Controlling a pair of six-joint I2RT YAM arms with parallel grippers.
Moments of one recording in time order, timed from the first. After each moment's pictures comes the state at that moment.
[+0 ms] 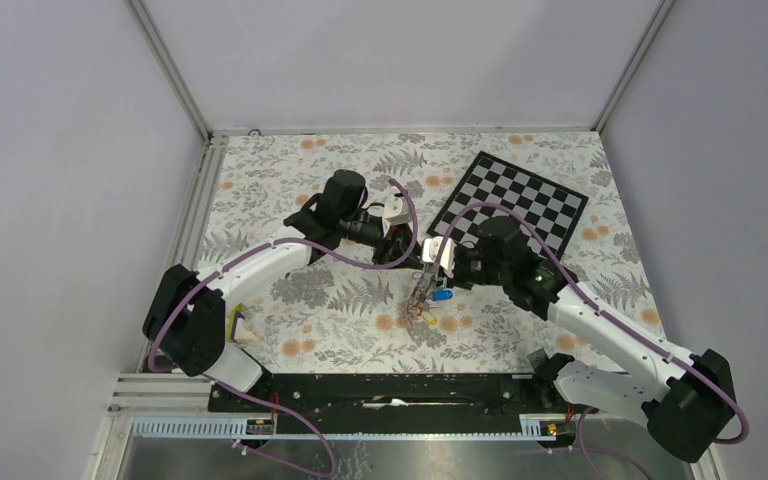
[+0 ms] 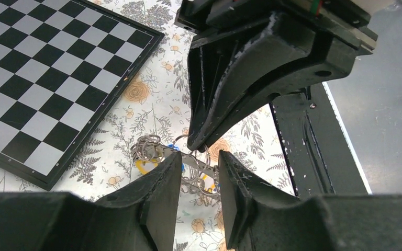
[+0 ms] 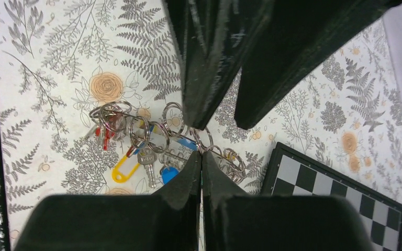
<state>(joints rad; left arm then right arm) -0.64 1.51 1.08 -0.09 1.05 0.33 0.69 1.03 0.75 -0.31 -0.43 -0.71</state>
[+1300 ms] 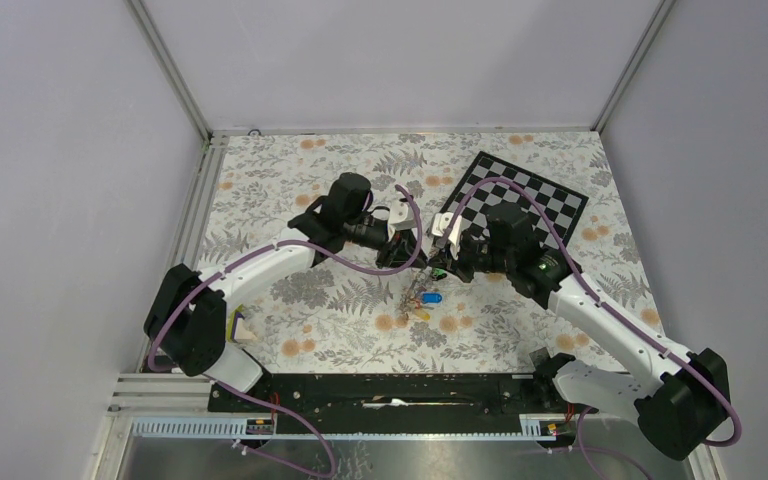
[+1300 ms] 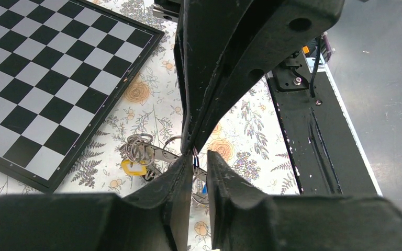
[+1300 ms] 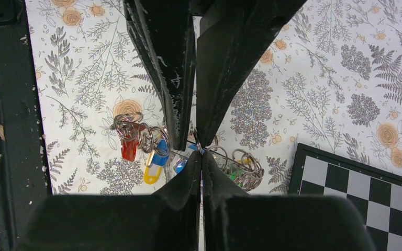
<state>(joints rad) -0.68 1.51 1.08 -0.08 1.01 0.35 0.59 1.07 0.82 -0.31 -0.57 -0.50</state>
